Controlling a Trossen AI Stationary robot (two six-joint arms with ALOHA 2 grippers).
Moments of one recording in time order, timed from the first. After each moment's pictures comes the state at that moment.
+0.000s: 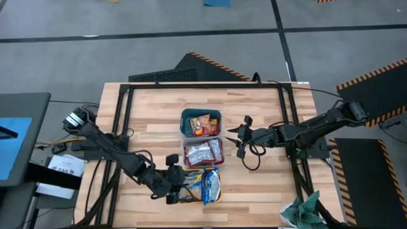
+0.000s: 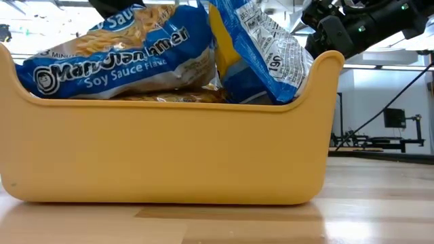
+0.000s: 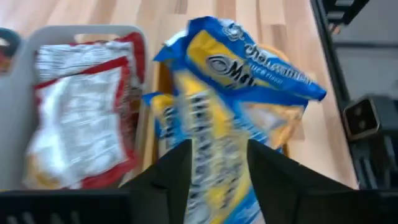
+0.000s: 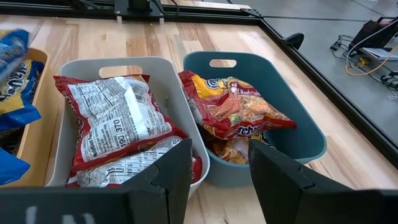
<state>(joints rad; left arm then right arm) -0.61 1.55 1.10 -0.30 -0.49 -0.49 0.18 1.20 0.54 0.22 0.47 0.08</state>
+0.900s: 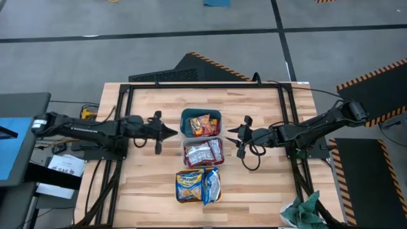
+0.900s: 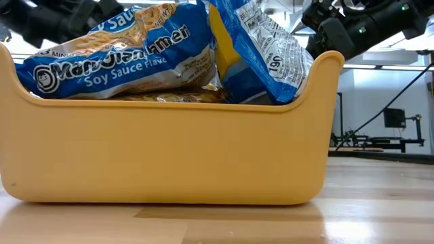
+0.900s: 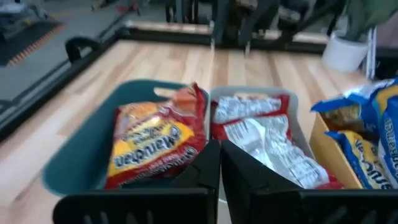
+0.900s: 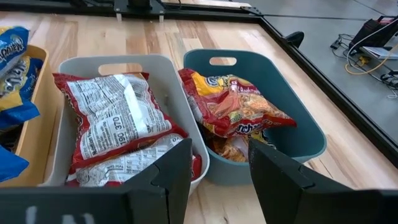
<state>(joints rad) 0.03 0.87 0.36 0.28 -0.10 -0.07 0.18 1.20 0.54 0.21 0.47 0.08</state>
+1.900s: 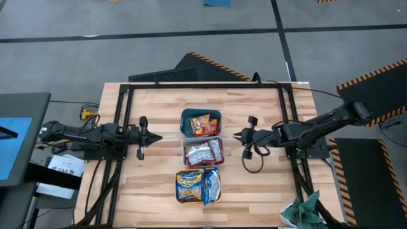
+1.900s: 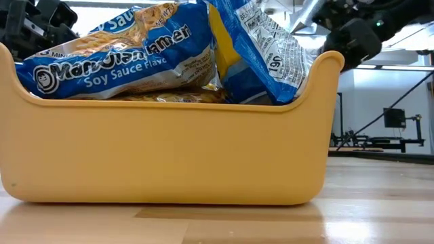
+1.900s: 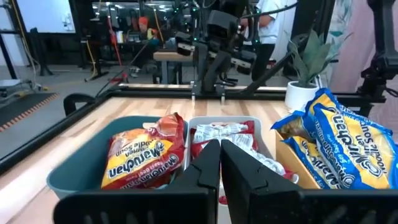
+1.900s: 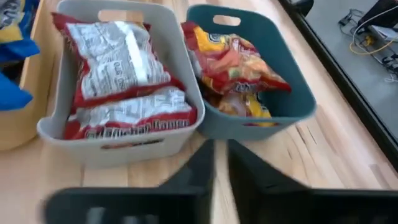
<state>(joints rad) -0.10 0.20 0.01 0.27 -0.17 -0.02 0.21 1.12 0.59 -0.10 0.47 0.08</state>
